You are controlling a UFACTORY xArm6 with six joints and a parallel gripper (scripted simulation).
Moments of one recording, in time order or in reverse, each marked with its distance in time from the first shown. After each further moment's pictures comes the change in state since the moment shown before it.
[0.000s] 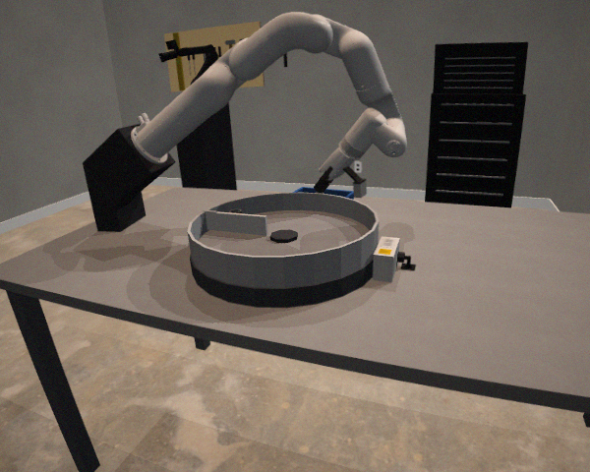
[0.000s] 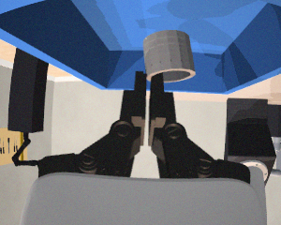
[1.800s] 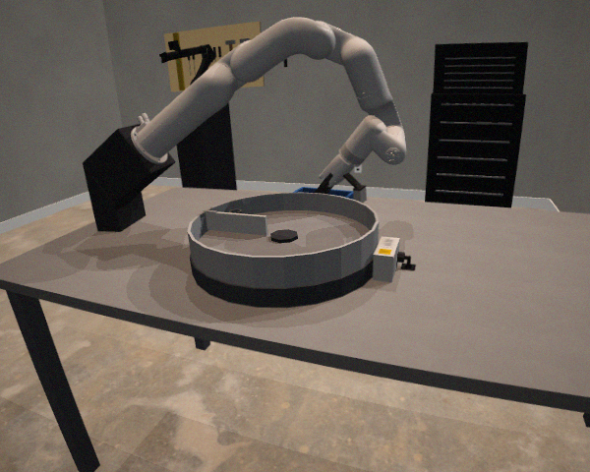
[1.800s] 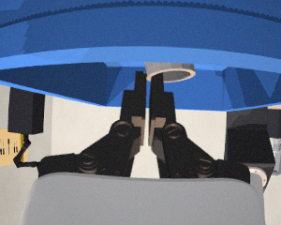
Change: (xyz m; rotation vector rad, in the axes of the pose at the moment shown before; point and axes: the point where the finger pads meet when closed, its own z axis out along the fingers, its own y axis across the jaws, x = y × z) arm 0.013 0.000 0.015 0.000 0.000 0.000
